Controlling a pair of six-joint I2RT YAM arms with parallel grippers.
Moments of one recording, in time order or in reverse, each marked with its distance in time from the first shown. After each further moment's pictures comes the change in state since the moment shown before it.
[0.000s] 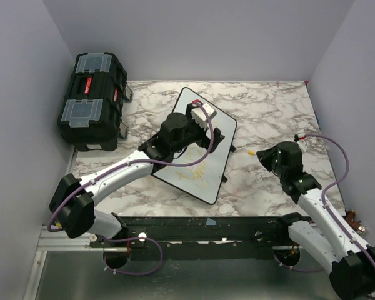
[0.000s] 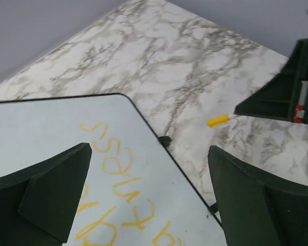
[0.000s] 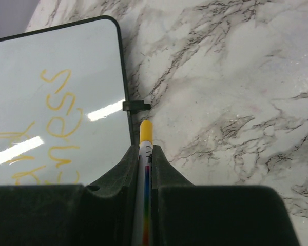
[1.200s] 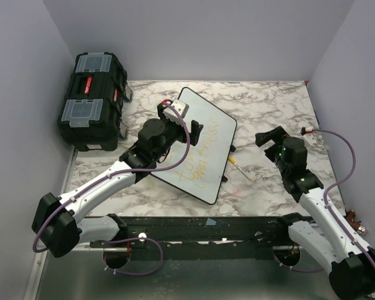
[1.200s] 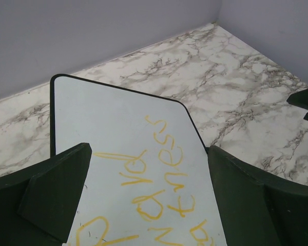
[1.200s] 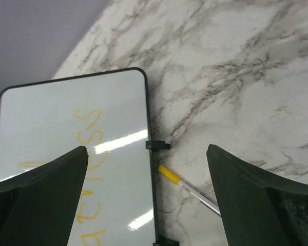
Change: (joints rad) left arm 0.092 -0.220 -0.207 0.089 -0.276 -0.088; right arm -0.015 0.024 -0.024 0.172 0.111 -0.018
